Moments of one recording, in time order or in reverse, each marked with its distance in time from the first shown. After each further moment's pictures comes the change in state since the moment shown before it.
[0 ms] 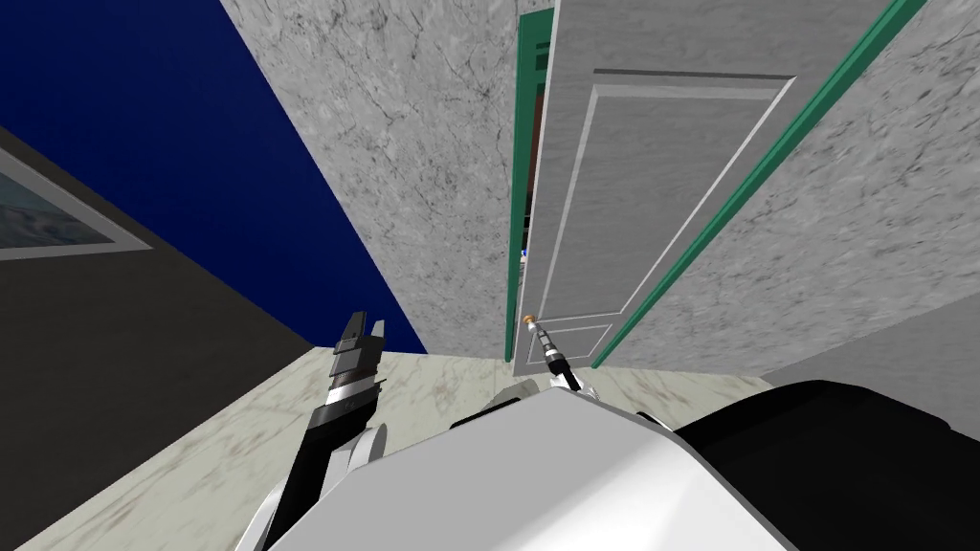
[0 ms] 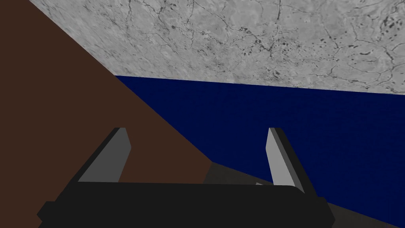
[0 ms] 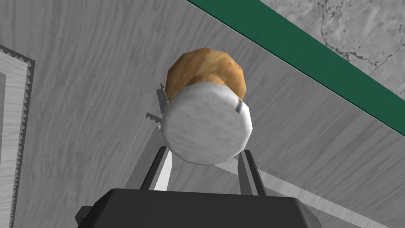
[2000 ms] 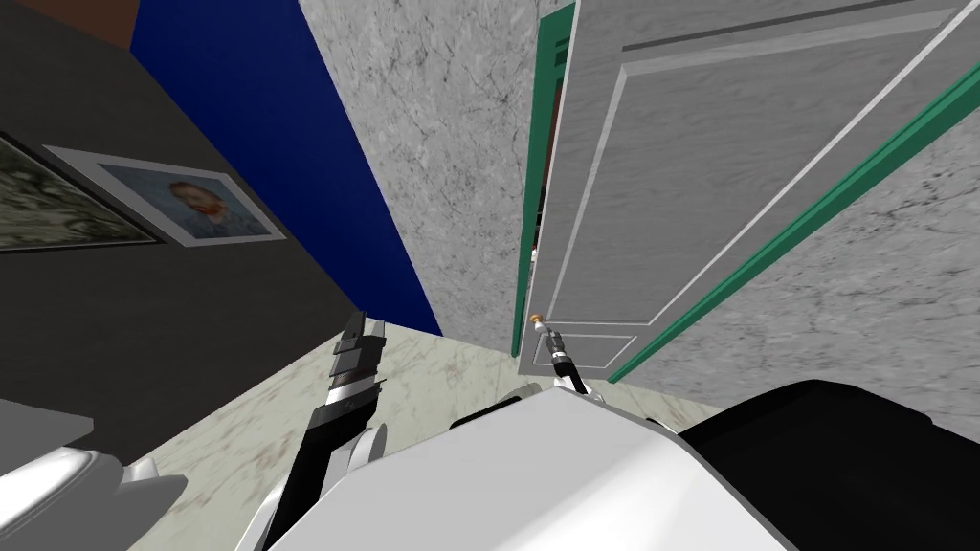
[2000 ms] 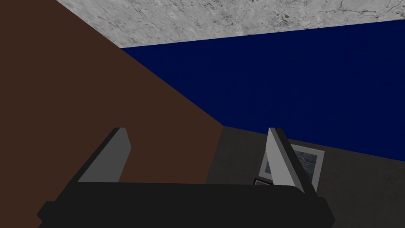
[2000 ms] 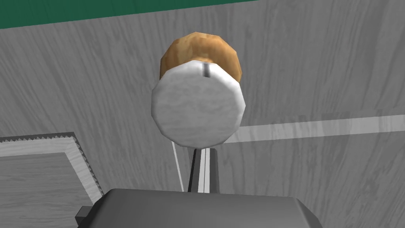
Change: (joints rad) arm 0.035 -0.015 -0.005 -0.015 -0.204 0.010 -0.477
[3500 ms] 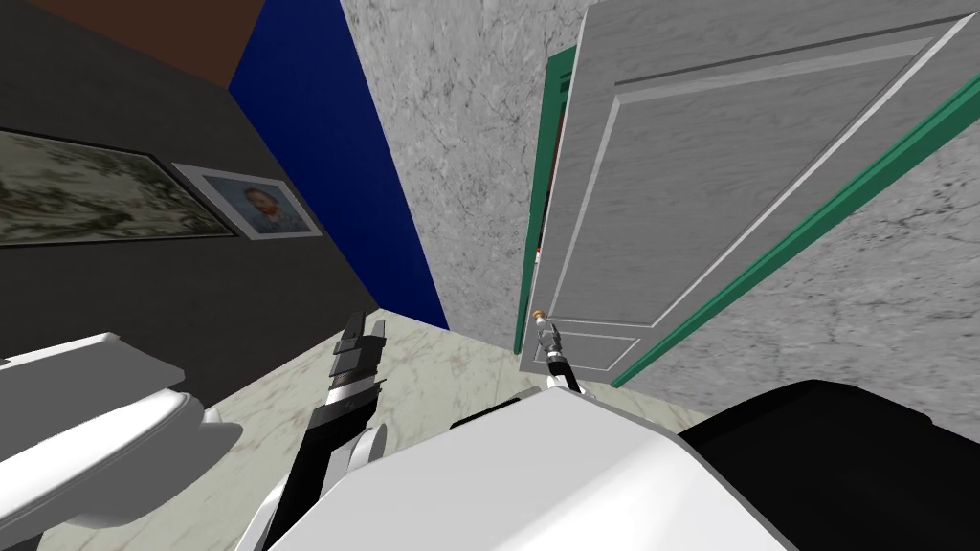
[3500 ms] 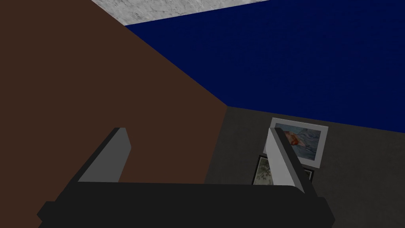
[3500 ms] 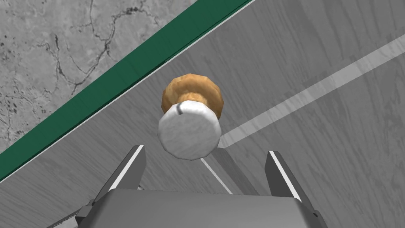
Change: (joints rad) arm 0.000 0.029 0.067 -0.047 -0.161 0.001 -0.358
